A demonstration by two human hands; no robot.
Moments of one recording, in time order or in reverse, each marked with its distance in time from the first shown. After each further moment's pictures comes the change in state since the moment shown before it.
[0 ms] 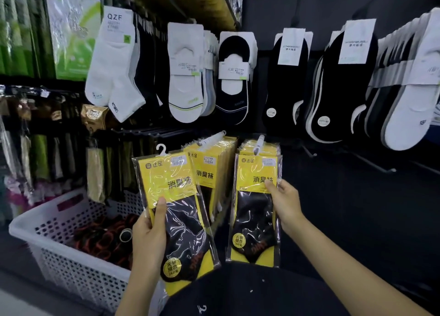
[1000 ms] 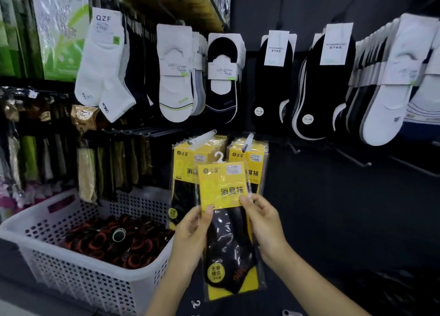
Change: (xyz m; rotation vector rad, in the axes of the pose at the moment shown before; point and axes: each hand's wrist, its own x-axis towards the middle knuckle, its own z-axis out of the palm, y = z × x) left_hand -0.043 0.003 0.054 -0.172 -0.482 0.017; right_hand -0.079 0.000 0.007 0.188 -0.171 0.043
